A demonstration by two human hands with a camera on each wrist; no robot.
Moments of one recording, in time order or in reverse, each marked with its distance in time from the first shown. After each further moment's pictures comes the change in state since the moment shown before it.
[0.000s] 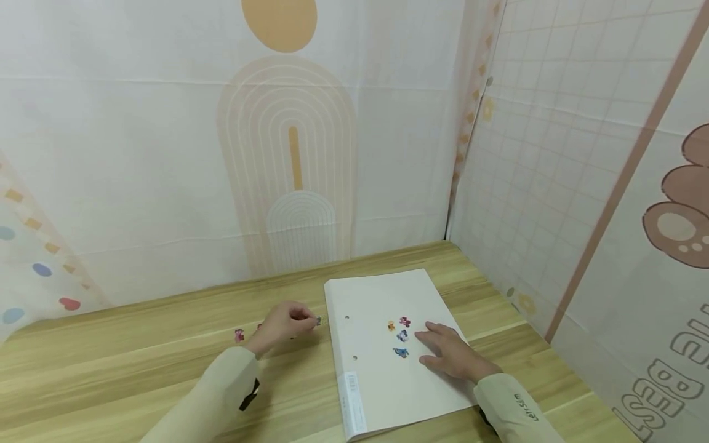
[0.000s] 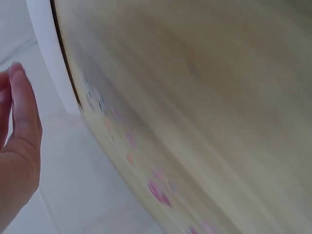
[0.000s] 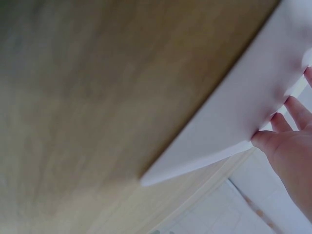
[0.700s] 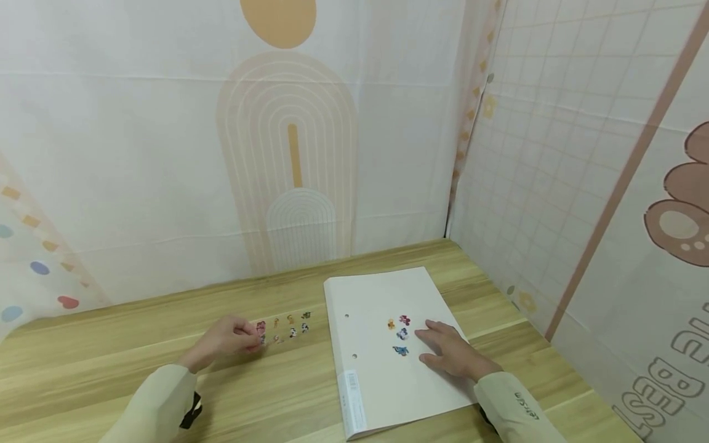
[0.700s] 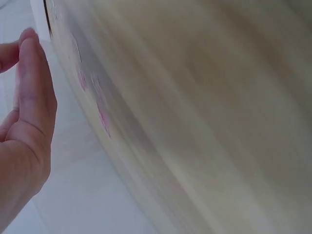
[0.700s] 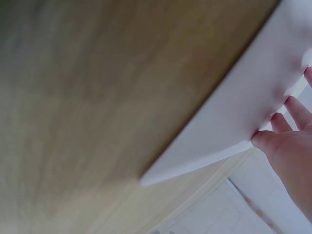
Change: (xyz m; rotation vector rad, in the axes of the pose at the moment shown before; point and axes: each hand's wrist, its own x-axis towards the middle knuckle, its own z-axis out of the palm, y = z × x) left_hand -0.046 -0.047 -0.065 -0.043 -0.054 -0.154; right_hand -0.003 0.001 -0.001 0.000 0.010 -0.014
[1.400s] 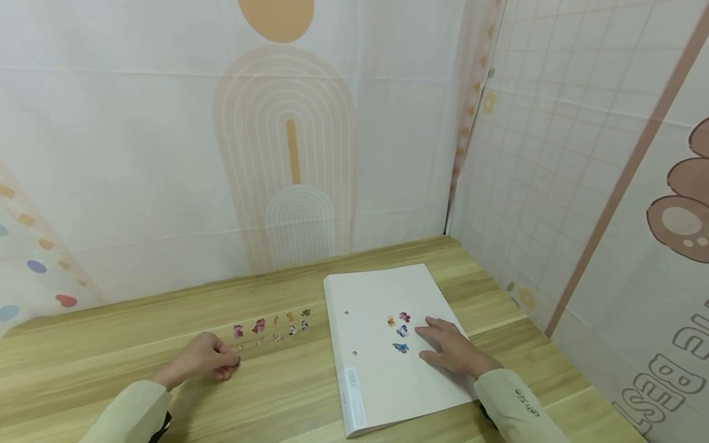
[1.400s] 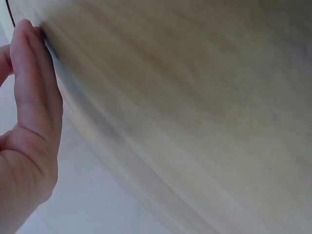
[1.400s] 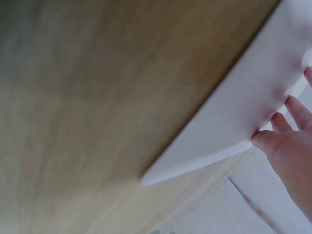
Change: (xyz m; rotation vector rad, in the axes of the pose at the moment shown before) left_hand -0.031 -0.015 -0.014 0.007 -0.094 -0.066; right_hand 0.000 -0.001 0.000 0.002 -0.009 0.015
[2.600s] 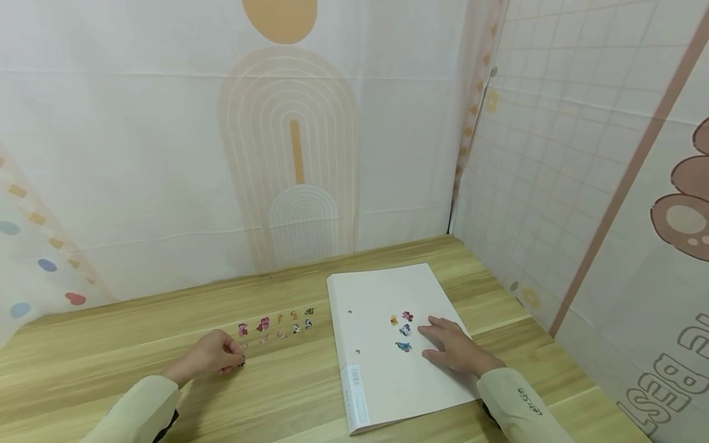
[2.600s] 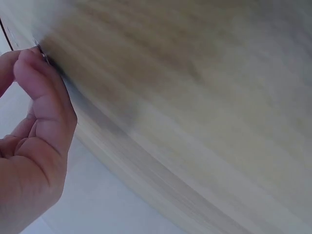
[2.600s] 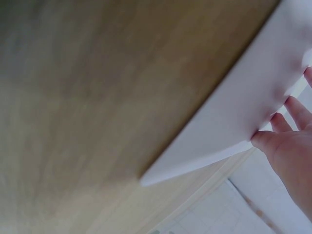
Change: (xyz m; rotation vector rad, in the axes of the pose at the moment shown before) left_hand -0.001 0.007 0.004 0.264 0.057 0.061; right_hand 0.001 0.002 0.002 0.008 -0.009 0.030
